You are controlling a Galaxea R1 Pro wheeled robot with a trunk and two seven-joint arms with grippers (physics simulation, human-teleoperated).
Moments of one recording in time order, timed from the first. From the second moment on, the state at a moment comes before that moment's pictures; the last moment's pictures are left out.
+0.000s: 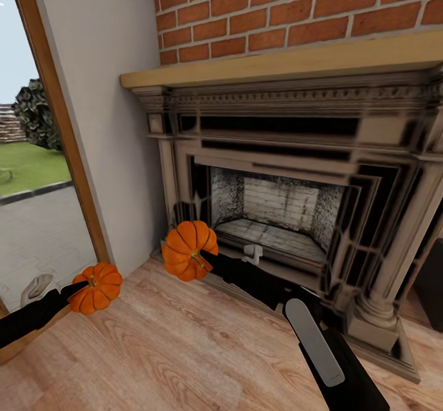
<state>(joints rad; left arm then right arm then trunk) -0.26 0.39 0.46 -1.27 0.80 0.87 -0.35 -0.41 0.01 0.34 -1.57 -0.90 0.56 0.28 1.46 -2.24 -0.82</state>
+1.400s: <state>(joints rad) -0.26 0.39 0.46 -1.27 0.80 0.87 -0.34 -0.41 0.07 0.39 -1.55 -0.90 0.58 0.02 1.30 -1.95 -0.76</state>
